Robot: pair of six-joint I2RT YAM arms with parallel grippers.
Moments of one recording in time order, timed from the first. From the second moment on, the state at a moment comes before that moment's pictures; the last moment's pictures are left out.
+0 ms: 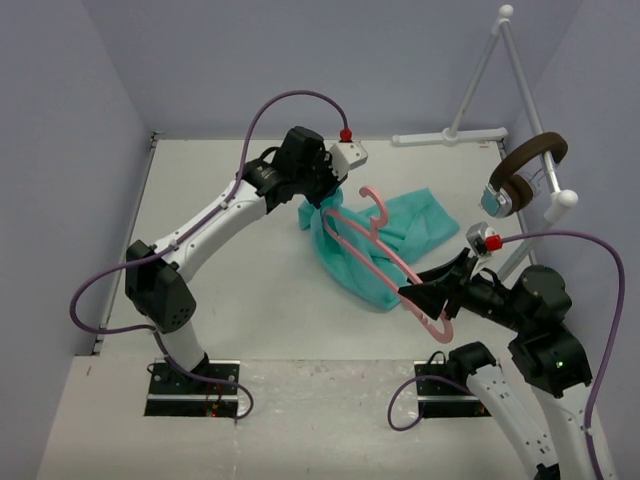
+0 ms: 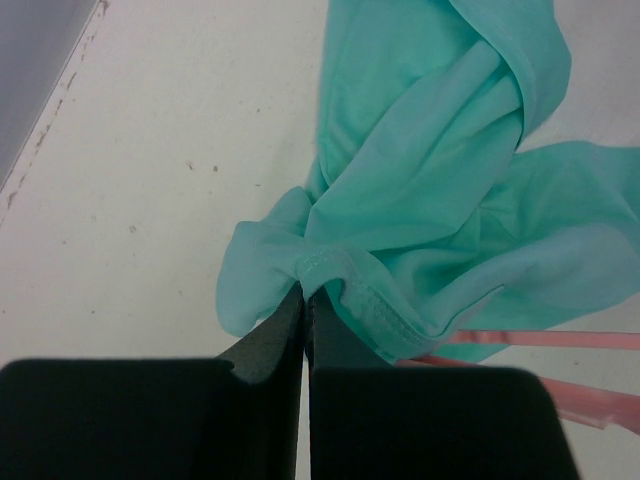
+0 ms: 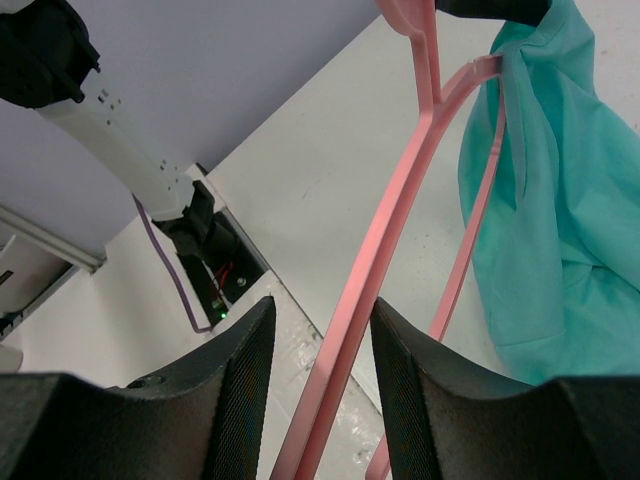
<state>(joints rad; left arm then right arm) -0.67 1.75 1.70 -0.63 0.17 0.32 0.33 0.39 0.89 -0.65 -0.68 0.38</state>
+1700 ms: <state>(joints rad) -0.63 1.71 1.62 -0.58 0.24 0.24 0.33 0.56 0.95 -0.49 -0.62 0.35</state>
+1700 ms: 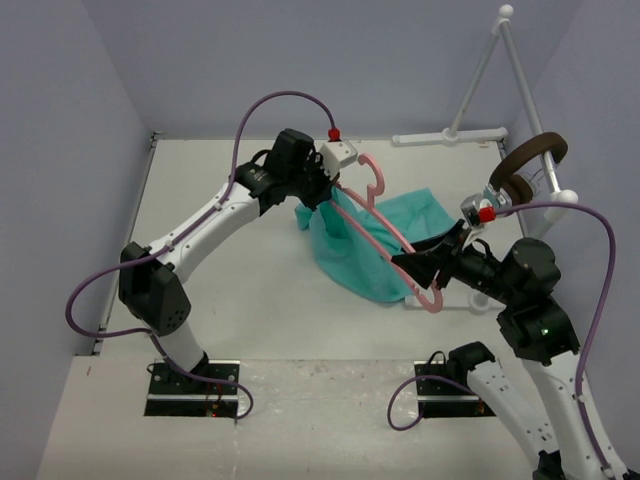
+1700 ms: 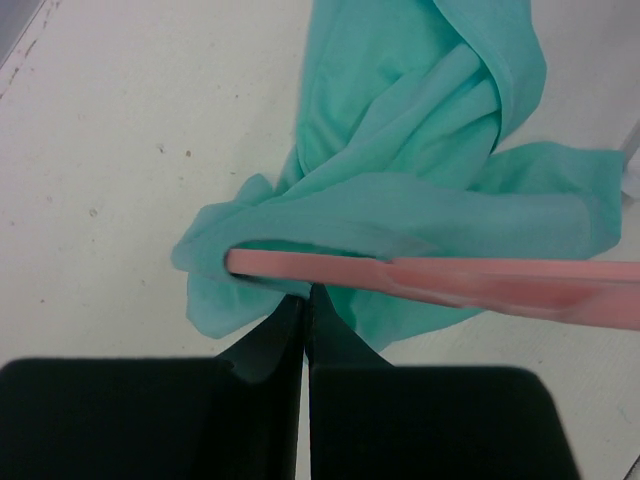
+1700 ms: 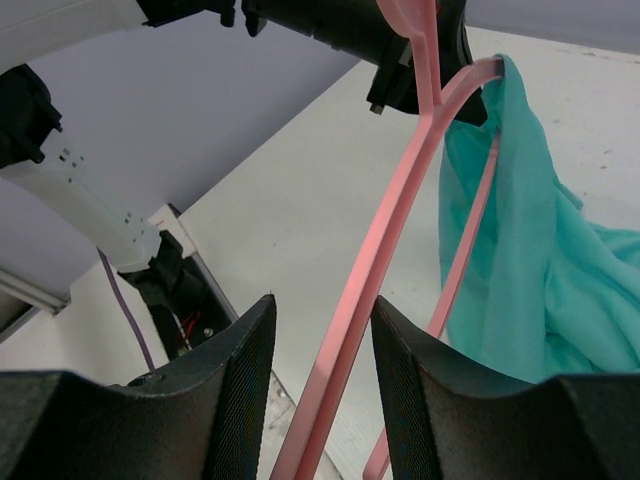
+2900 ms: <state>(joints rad) -0.56 1.46 1.48 -0.71 0.26 0.36 0.19 0.94 0.71 -0.01 -1.33 0.36</state>
